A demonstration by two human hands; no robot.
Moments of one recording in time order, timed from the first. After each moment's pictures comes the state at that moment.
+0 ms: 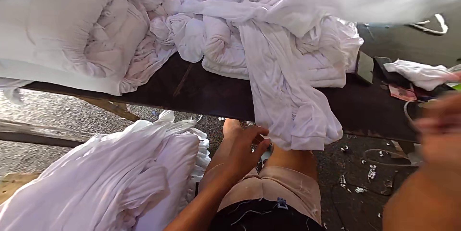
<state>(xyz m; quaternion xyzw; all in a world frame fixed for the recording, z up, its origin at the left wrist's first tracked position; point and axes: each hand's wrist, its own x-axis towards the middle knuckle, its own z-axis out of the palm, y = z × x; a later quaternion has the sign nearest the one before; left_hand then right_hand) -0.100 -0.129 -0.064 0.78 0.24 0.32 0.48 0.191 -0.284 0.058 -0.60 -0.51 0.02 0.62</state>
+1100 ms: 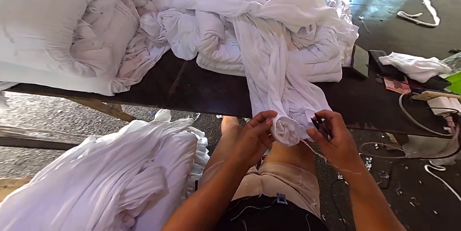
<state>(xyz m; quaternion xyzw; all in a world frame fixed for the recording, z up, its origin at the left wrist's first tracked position) -0.062 -0.129 -0.039 0.28 0.17 0.31 0.89 0.124 -0.255 -0.030 -0.68 -0.56 0.11 0.47</state>
